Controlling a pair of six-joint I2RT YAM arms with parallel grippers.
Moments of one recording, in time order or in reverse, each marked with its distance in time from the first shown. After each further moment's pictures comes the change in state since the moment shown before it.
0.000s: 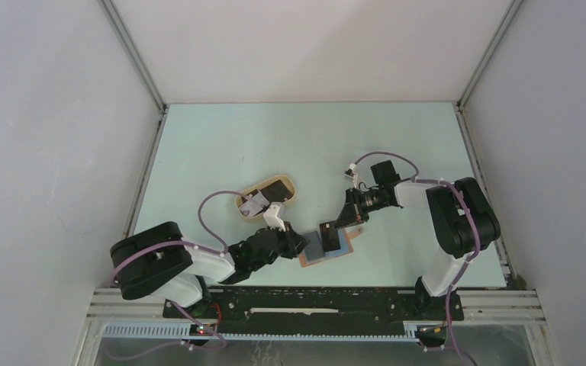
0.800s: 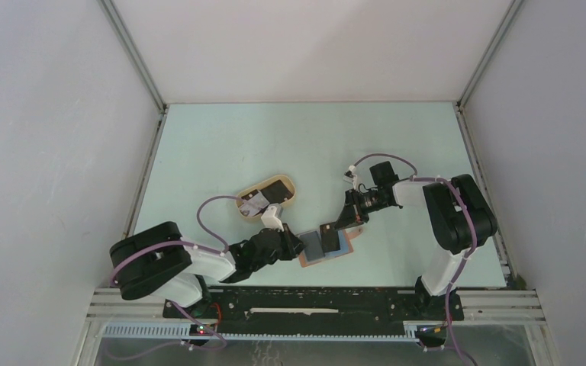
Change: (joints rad) left arm 0.000 0.007 0.016 -0.129 -0.012 -0.156; right arm 0.000 0.039 0.011 -0.010 0.027 0.009
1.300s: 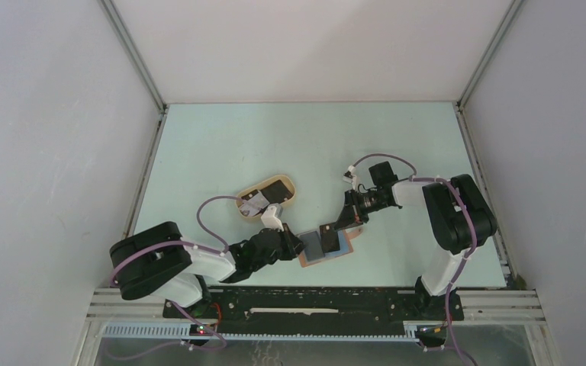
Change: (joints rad) left arm 0.000 0.000 0.000 -0.001 0.000 -0.006; right arm 0.014 0.000 0.000 -0.001 0.014 -0.002
